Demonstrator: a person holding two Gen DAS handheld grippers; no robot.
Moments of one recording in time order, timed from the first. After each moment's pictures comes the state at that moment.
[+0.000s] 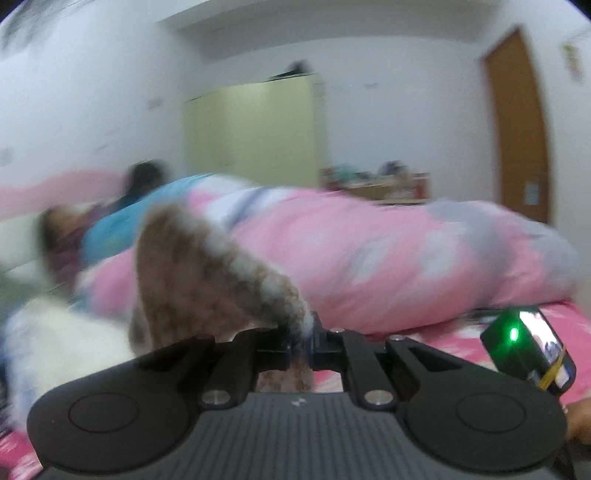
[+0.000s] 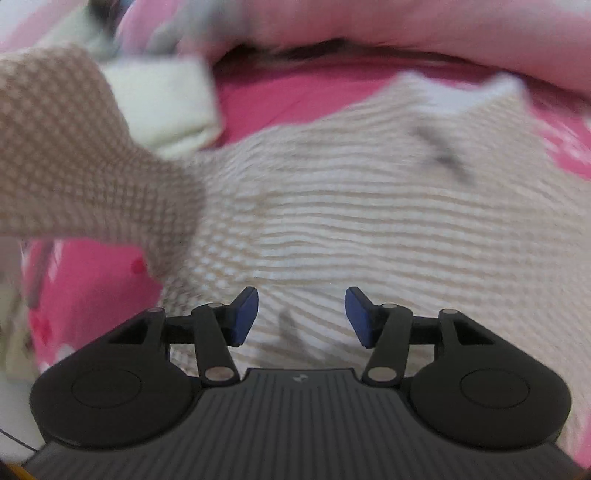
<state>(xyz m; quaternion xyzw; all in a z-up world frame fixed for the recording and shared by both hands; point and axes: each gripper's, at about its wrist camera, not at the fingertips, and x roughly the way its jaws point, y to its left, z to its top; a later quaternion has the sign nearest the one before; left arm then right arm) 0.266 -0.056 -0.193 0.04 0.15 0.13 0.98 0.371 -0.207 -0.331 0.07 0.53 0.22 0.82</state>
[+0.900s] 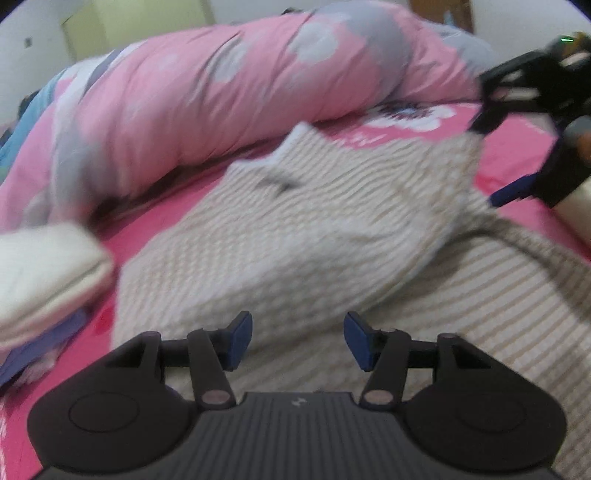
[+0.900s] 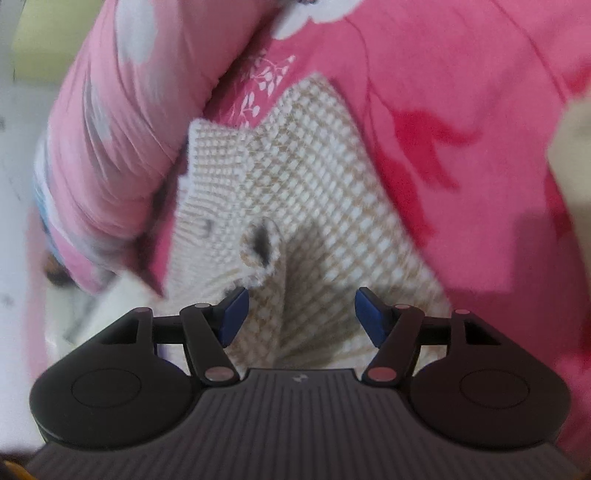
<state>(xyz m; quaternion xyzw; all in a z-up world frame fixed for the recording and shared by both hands) 0.269 -0.107 -0.328 0.10 0.40 0.06 0.91 0.322 -0.428 -0.393 0.49 0.50 0.08 0.71</state>
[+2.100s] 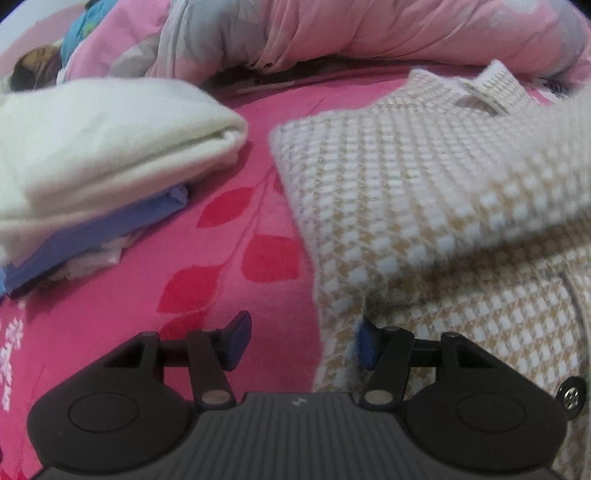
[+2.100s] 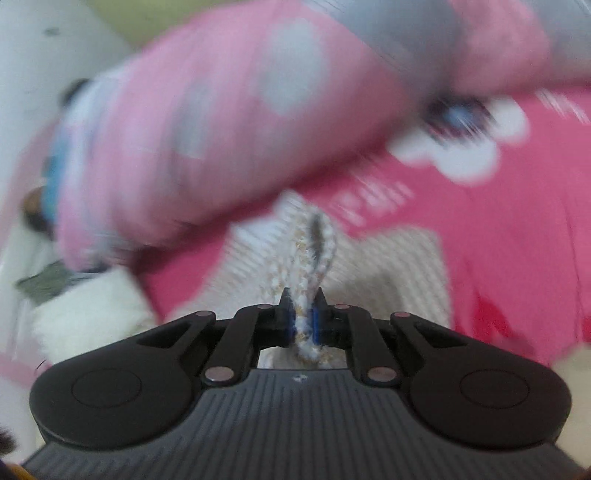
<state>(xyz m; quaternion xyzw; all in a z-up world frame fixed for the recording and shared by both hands) 0.288 0.052 -0.370 0.00 0.49 0.19 0.85 0.417 -0.366 -0.275 0.25 0.46 0.09 0.85</state>
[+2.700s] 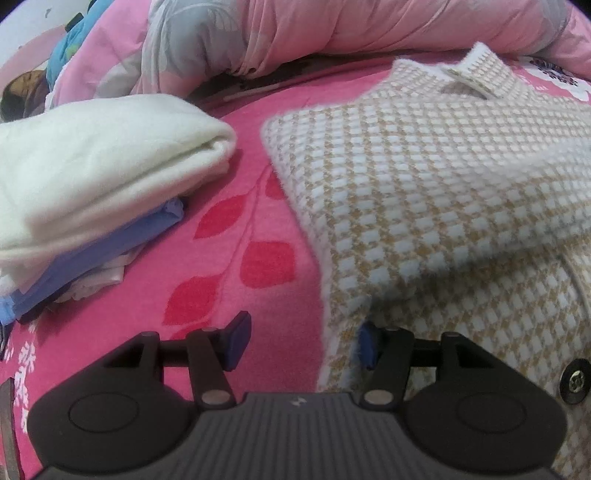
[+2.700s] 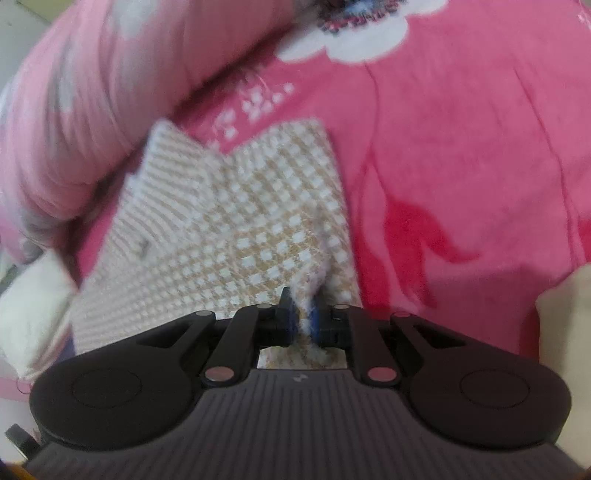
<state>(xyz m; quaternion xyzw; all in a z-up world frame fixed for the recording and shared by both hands) 0.290 0.046 -0.368 0.05 0.50 0.18 0.85 0.399 -0.416 -0.377 0.28 0.50 0.06 0.82</state>
